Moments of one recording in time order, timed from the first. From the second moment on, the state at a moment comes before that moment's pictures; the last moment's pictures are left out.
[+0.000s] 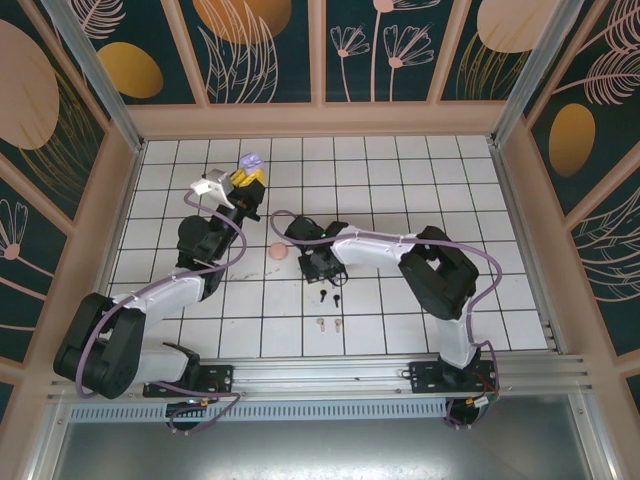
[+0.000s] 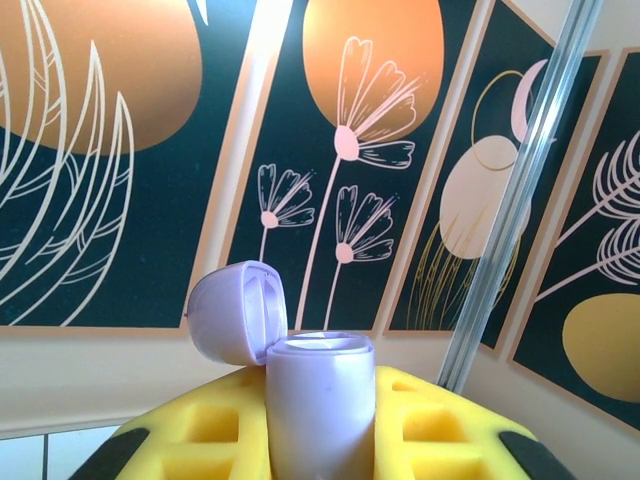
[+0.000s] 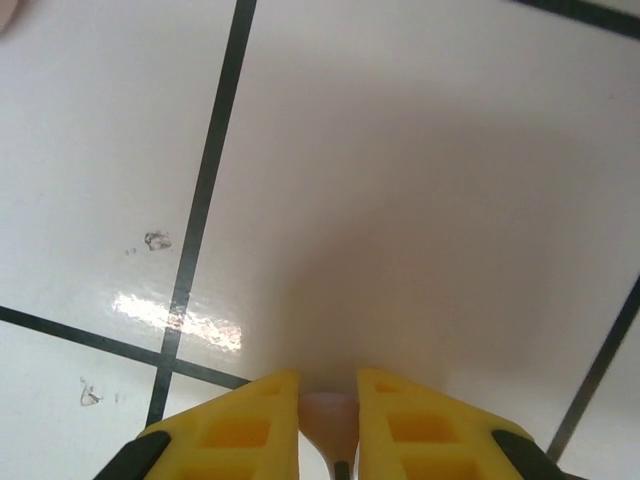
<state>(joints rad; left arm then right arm) -0.40 1.32 0.53 1.11 0.12 -0.35 0.93 1.95 1.33 -0.69 0.09 0.58</state>
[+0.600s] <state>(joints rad) -0.40 1.45 0.49 1.27 0.34 -0.34 0.69 1.70 1.55 -0.64 0.07 0.45</state>
